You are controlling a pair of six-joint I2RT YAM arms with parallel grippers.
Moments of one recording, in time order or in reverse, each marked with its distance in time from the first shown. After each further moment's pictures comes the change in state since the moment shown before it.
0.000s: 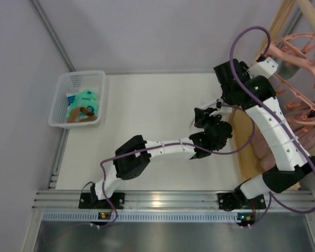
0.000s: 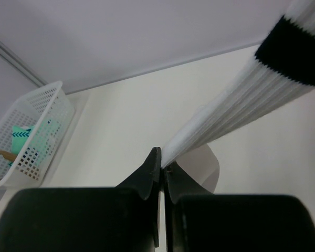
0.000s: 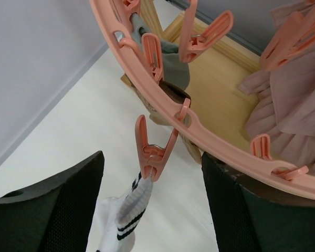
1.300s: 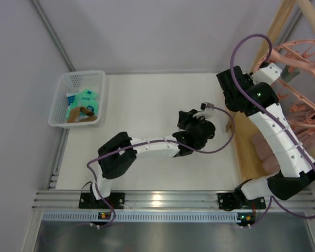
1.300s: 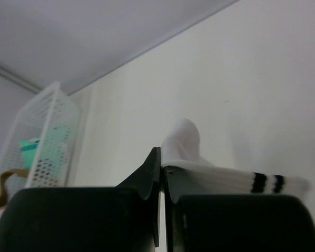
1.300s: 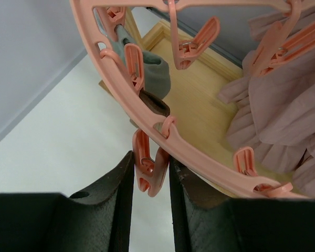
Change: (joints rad) left arm 0.053 -0.145 -0.280 -0.097 0.092 -0.054; right arm -0.005 -0.066 -0.115 0.007 0.064 -0.002
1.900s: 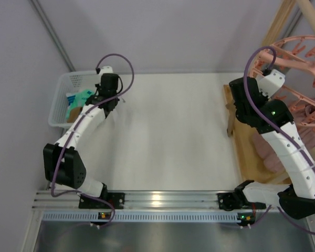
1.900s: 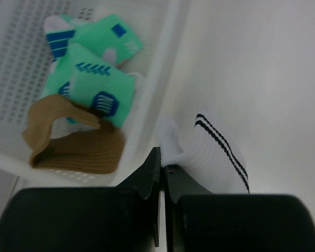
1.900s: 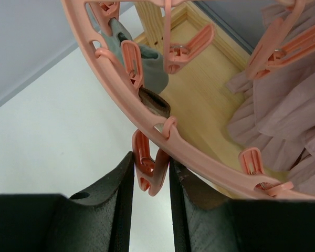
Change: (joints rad) left arm 0.877 -0.538 -0.180 -0.695 0.822 -0.537; right arm 0.000 -0.207 -0.187 0.157 -0.160 -0.229
